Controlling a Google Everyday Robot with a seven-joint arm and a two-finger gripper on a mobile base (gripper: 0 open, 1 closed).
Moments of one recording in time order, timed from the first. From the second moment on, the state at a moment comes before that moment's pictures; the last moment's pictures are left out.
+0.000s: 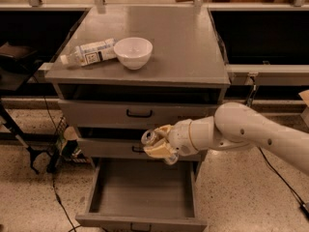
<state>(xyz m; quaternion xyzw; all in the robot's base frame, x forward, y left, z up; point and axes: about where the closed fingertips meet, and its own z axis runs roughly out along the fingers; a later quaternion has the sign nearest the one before) 0.500 0.003 0.696 -0.53 0.70 0.29 0.37</state>
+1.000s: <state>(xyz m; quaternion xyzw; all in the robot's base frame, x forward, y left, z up) 0.515 0.001 0.671 -0.53 0.71 0.27 0.37</state>
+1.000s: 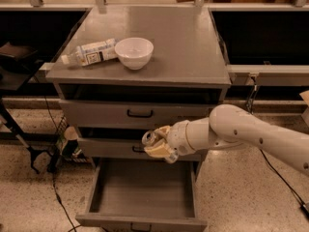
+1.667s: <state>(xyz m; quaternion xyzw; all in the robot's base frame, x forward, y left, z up) 0.513 -0.024 0.550 -0.55 0.73 0.25 0.32</state>
